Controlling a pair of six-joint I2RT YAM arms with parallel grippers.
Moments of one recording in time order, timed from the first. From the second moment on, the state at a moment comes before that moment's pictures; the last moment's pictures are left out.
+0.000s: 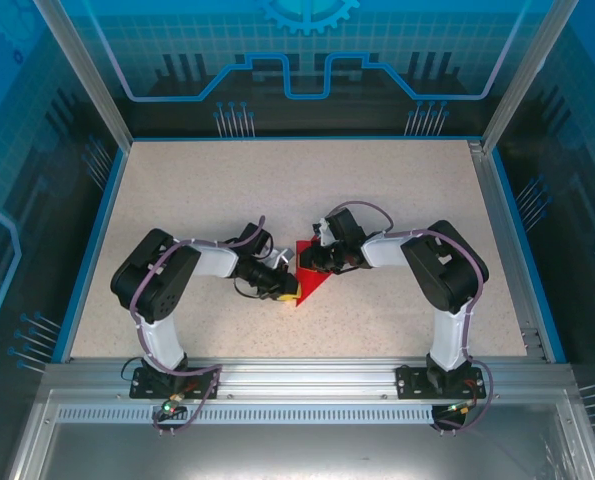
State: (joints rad) left arm -0.47 1.83 0.79 -0.16 0.89 -0.58; right arm 0.57 1.93 0.96 0.04 -0.55 0.74
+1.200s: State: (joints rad) left arm -0.49 1.48 0.68 -0.10 0.70 -0.80; right arm 0.57 1.93 0.96 0.03 -0.55 0.73
